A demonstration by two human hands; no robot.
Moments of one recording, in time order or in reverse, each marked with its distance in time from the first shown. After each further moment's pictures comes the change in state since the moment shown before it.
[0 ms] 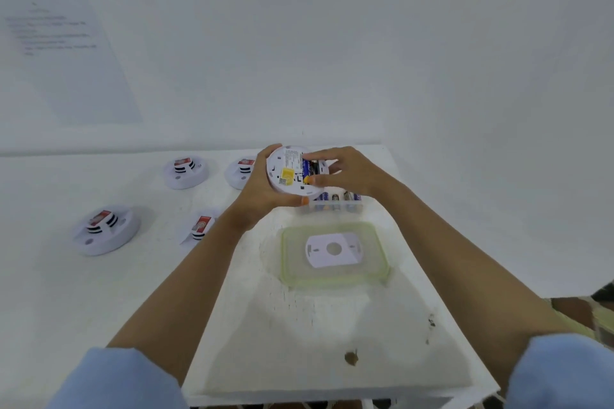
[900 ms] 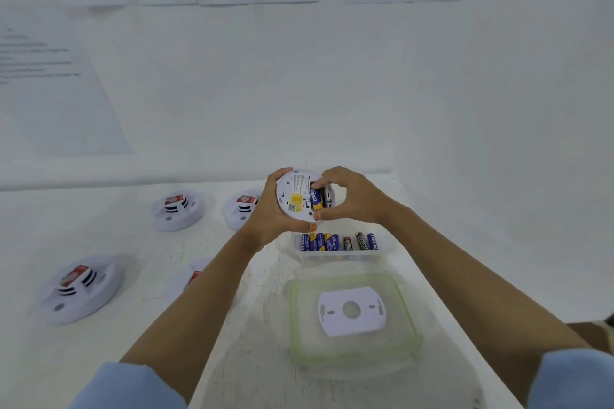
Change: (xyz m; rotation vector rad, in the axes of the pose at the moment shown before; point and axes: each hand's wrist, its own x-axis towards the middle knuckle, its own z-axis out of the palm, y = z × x) left_hand 0.069 -0.033 -0.017 -0.015 -0.061 -0.017; right_hand 0.062 0.032 -0.008 -0.181 0.012 -0.051
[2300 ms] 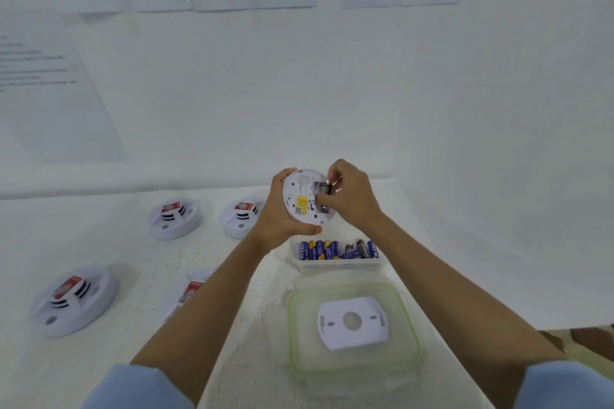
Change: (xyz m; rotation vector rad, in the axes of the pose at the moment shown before) left_hand 0.017 -0.007 0.011 0.074 0.032 0.127; right_hand 0.018 0.002 0.019 0.053 0.405 0.075
